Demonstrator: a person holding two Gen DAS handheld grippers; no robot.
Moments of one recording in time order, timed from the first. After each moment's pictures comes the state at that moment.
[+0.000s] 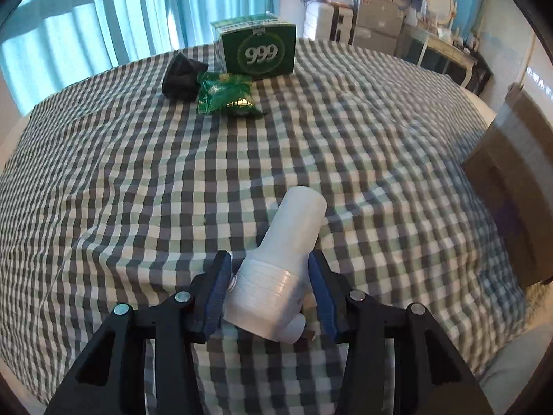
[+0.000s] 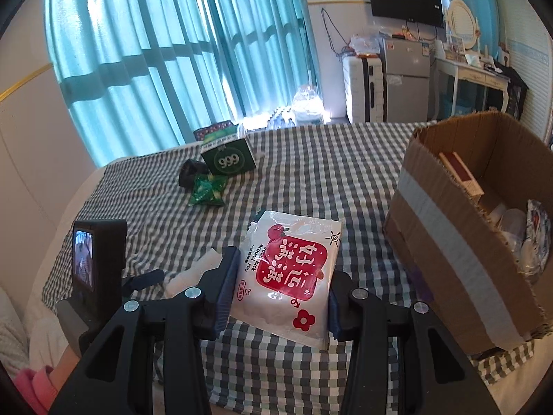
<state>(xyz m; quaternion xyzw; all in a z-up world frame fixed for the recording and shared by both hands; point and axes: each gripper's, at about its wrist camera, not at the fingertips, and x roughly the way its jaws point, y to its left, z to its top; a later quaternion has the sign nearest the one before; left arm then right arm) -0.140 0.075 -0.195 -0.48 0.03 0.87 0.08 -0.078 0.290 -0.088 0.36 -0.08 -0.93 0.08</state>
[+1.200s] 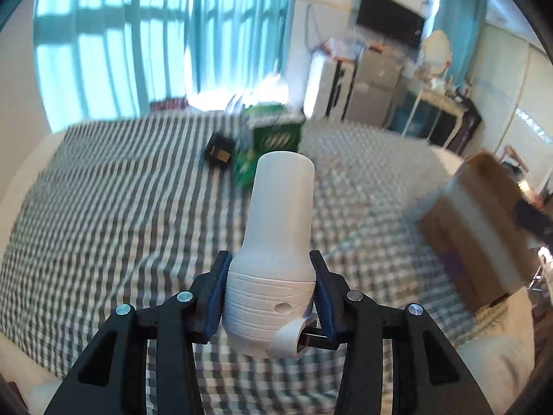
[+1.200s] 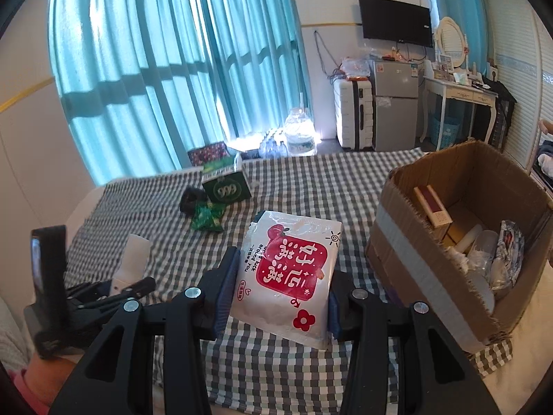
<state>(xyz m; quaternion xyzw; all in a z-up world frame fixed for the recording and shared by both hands) -0.080 0.047 -0.078 -0.39 -0.02 0.92 0.08 -0.046 0.296 -0.030 0.31 -0.07 -0.95 0.05</state>
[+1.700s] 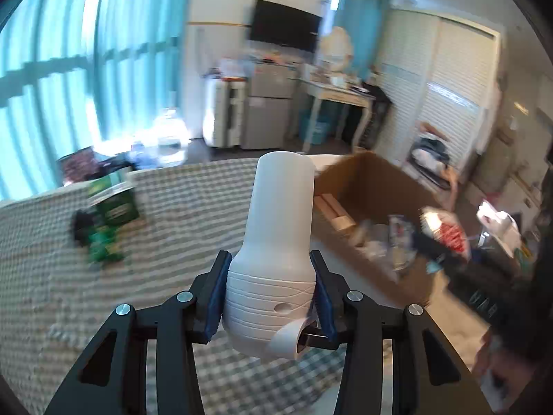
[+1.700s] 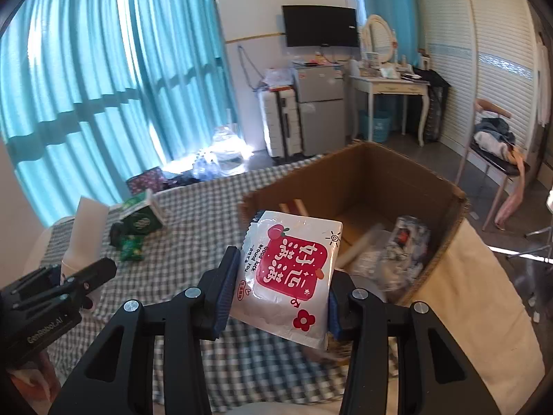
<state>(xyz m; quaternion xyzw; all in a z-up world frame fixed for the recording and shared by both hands) -0.082 0.223 -0.020 -0.35 0.02 0.90 0.27 -0.026 0.420 -0.010 0.31 -0.10 -0.94 -0.09</state>
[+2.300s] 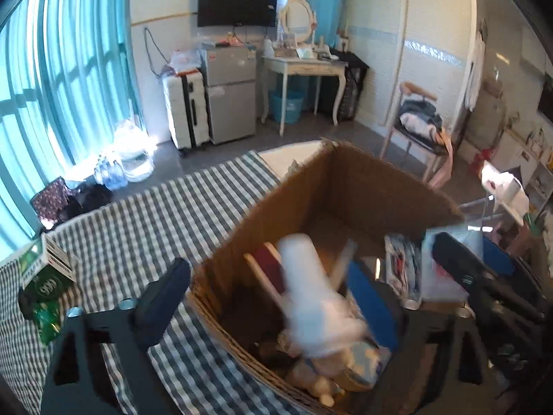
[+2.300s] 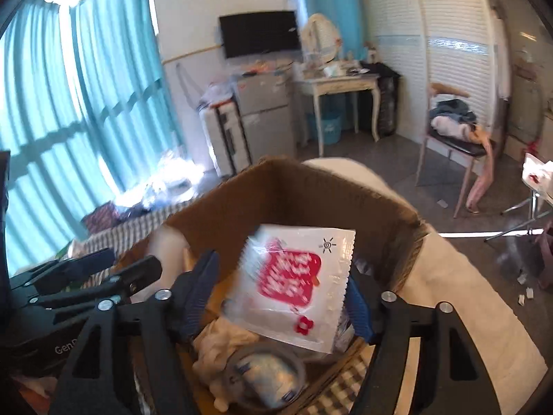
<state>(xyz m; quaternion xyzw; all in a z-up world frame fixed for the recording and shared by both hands) -0.156 0.361 -0.036 -0.35 0.09 0.88 0.29 -0.066 0.537 -0.026 0.26 -0.15 -0.94 -0.18</state>
